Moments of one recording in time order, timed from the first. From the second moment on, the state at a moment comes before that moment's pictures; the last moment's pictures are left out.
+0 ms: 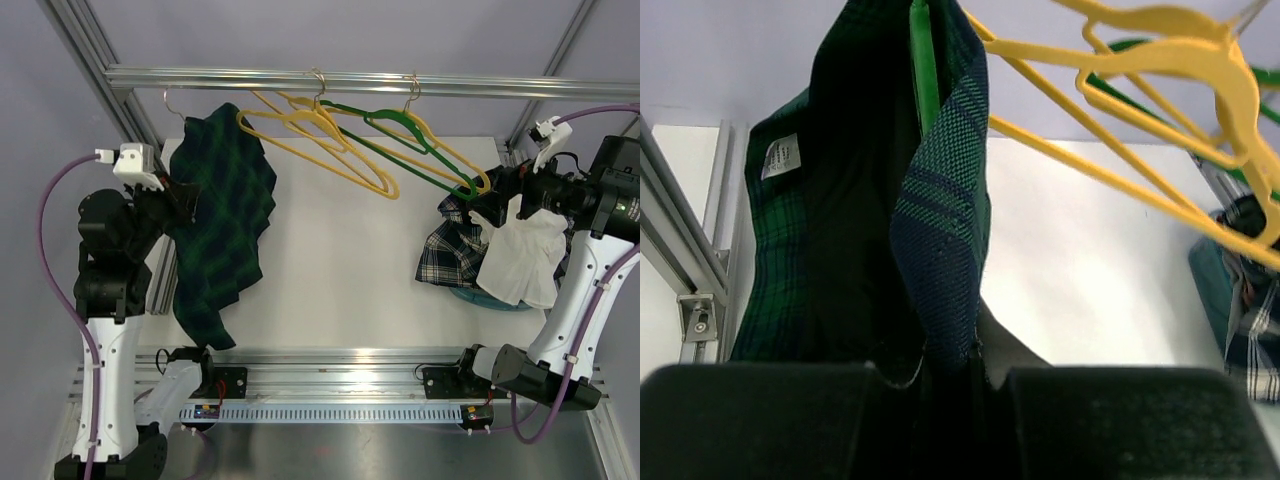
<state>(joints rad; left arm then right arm) 0.00 0.83 1.28 -0.56 0.25 -0.23 -0.42 1.25 1.80 -1.32 -0.95 -0.53</state>
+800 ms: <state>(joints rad) 0.00 0.64 1.08 -0.73 0.24 -0.06 -0.37 1.23 1.84 -1.34 -1.12 -0.93</state>
